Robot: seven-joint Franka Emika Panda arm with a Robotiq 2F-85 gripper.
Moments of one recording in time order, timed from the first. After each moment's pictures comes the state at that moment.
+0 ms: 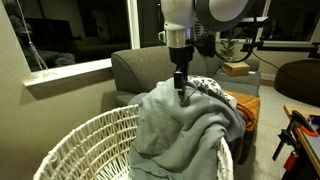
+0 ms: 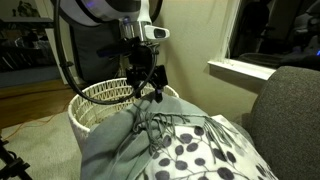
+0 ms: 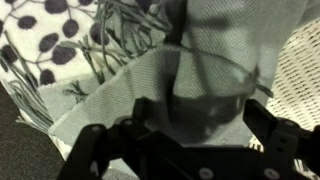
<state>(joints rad) 0.06 0.25 -0.03 -2.25 -0.44 2.46 0.19</state>
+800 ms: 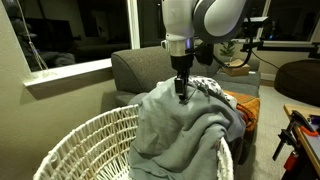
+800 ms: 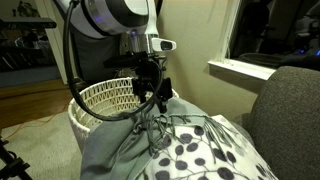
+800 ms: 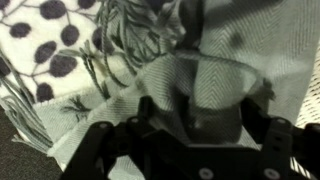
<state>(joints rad) 0.06 0.32 -0.08 -2.23 -0.44 2.50 0.19</state>
